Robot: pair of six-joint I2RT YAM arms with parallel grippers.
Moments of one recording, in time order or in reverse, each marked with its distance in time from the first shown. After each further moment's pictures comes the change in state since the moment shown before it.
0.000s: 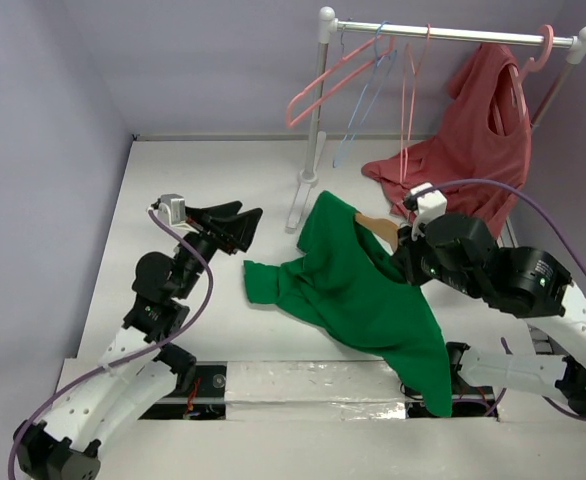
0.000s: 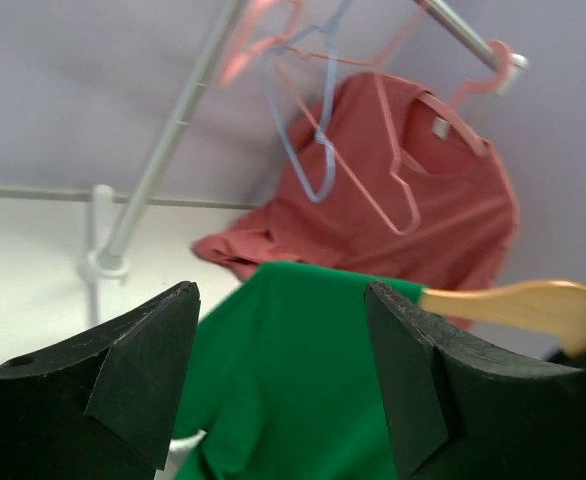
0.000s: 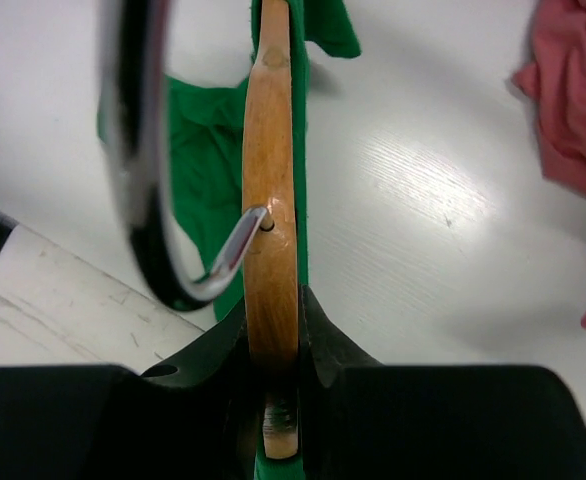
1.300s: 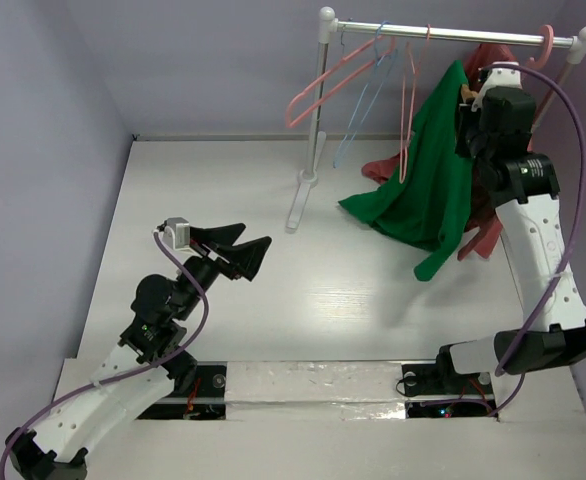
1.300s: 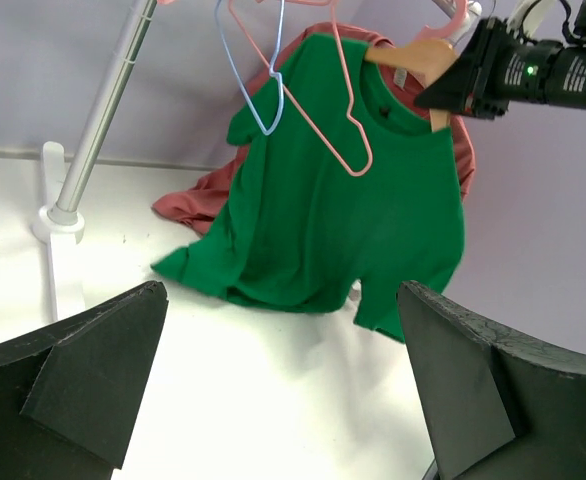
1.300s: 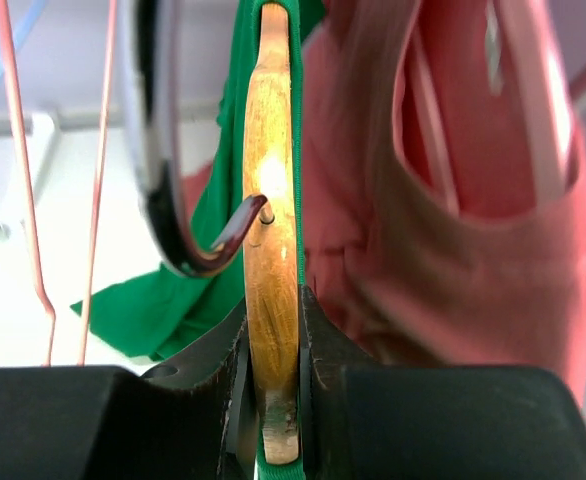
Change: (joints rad) left arm -0.169 -0.177 -0.108 -0.089 -0.050 0.010; right arm -0.833 0.407 0.297 0.392 0.025 -0.328
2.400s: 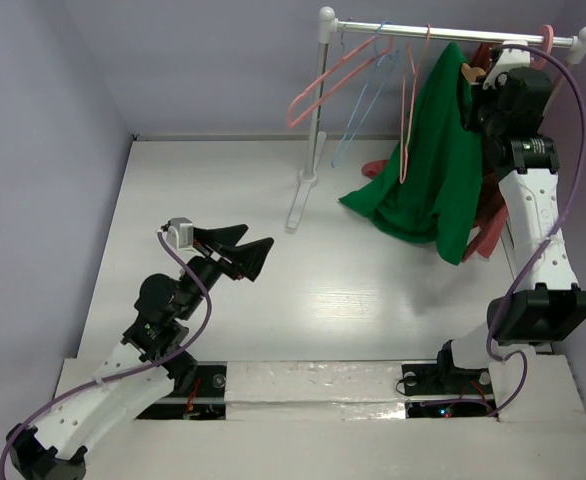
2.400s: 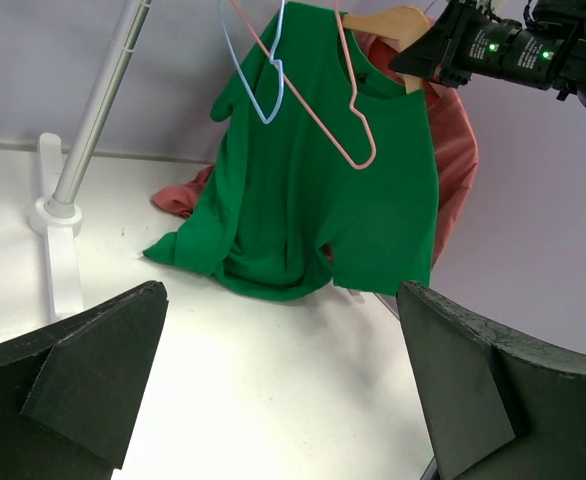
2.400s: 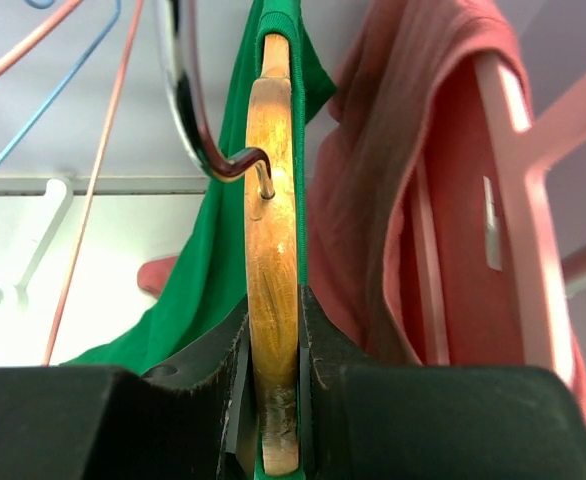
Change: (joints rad) left arm -0.008 0.017 -0.017 0.022 -0.003 -0.003; right arm -0.188 0.166 0.066 0.243 -0.329 -0.103
